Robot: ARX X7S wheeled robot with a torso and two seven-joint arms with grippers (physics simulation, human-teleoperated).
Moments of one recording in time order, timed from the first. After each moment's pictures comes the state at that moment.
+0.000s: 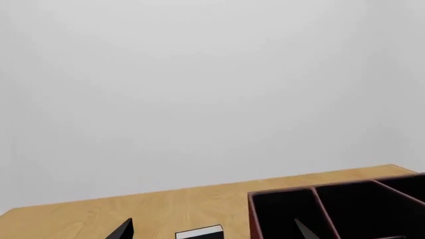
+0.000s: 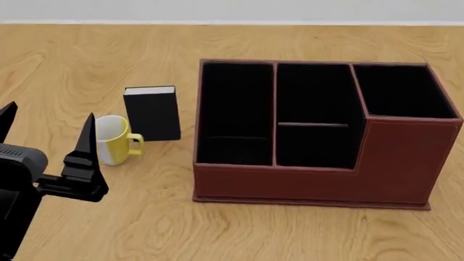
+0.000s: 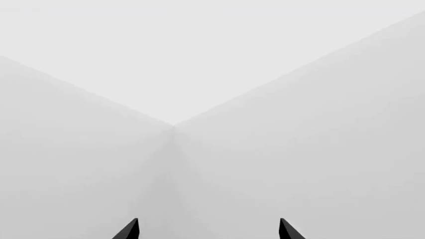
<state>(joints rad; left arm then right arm) -0.43 -0.32 0.16 0.49 -0.34 -0.59 -0.19 -0.03 1.26 1.26 -1.04 1.39 0.87 1.11</state>
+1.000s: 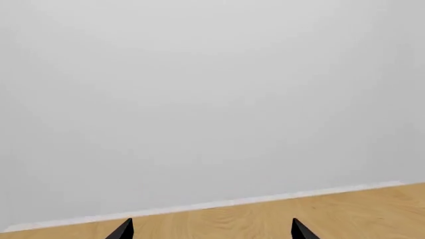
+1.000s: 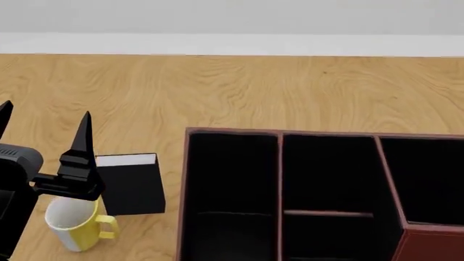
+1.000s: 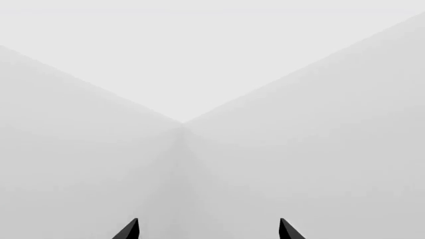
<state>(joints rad) -0.43 -0.33 0.16 0.49 -0.36 -0.58 -0.20 -0.08 1.28 1.29 -1.04 1.40 0.84 1.12</state>
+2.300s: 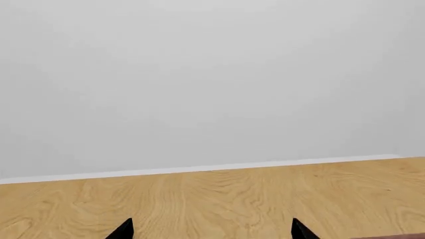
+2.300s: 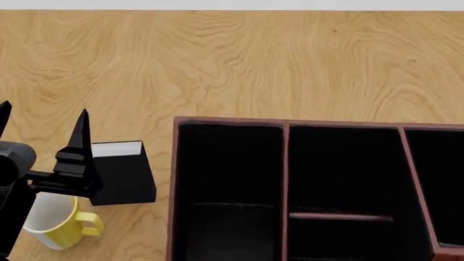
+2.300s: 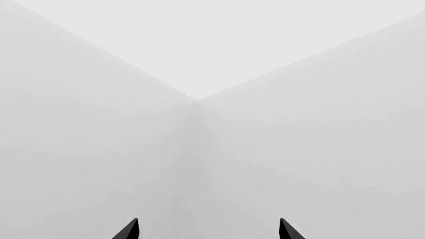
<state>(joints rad) -0.43 -0.33 0.15 0.48 -0.41 -0.57 -0.22 -0.15 1.27 1.39 -1.04 1.41 0.82 1.12</state>
